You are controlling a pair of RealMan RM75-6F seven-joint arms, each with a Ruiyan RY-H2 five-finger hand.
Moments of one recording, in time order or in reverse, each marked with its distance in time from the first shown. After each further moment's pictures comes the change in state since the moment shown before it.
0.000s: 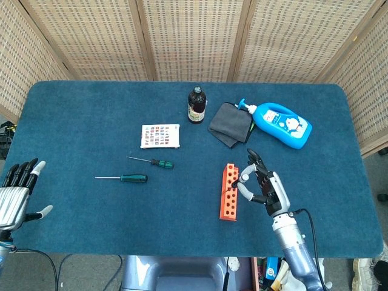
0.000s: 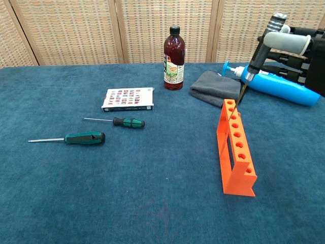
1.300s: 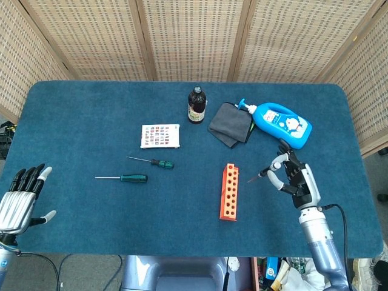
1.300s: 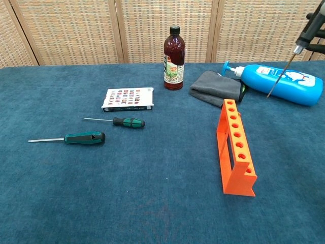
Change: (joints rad) left arm 0.006 -0.023 0.024 0.014 0.022 -0.002 0.032; right arm -0.055 0.165 0.057 0.003 0.007 0.001 0.154
